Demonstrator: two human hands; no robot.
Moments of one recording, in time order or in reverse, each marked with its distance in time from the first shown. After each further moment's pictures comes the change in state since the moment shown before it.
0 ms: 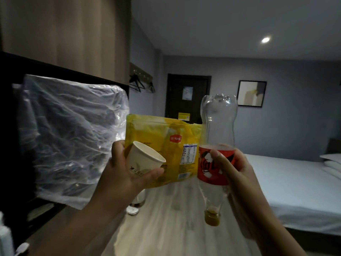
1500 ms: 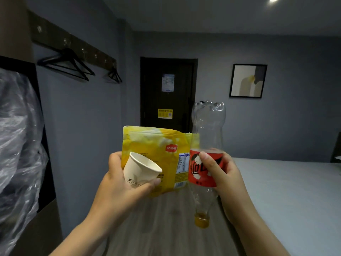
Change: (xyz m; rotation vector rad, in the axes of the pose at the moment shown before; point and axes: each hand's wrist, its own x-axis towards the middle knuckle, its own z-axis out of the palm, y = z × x) left_hand 0.496 -0.269 0.505 -0.054 -0.158 -0.087; right_hand 0.632 0.384 -0.144 -0.028 0.151 0.091
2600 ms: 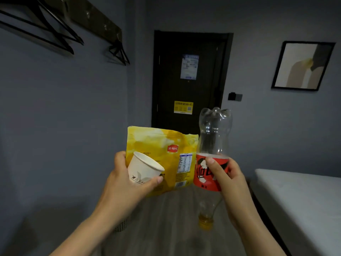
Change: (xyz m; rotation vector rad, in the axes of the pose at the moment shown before) left_hand 0.457 -0.318 0.086 0.044 0.004 -0.137; right_hand 0.447 0.287 0.204 -0.079 0.011 0.061
